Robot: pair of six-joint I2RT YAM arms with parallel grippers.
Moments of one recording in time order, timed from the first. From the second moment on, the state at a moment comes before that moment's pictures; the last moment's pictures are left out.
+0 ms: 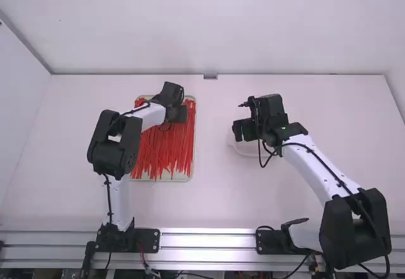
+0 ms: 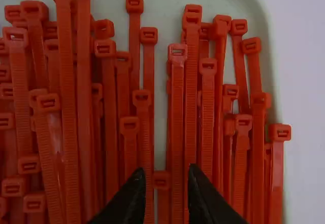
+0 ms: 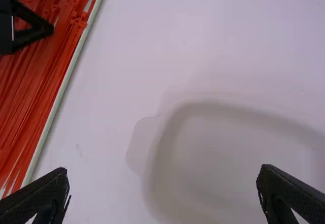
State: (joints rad) left arm -0.21 2.10 1.32 -0.24 0.03 -0.21; right arm 0.30 1.43 0.94 -0.43 -0.15 0.05
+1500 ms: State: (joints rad) left arm -0.19 2.10 1.28 -0.18 0.06 -0.25; right arm 0.30 1.43 0.94 -0.45 -0.15 0.04
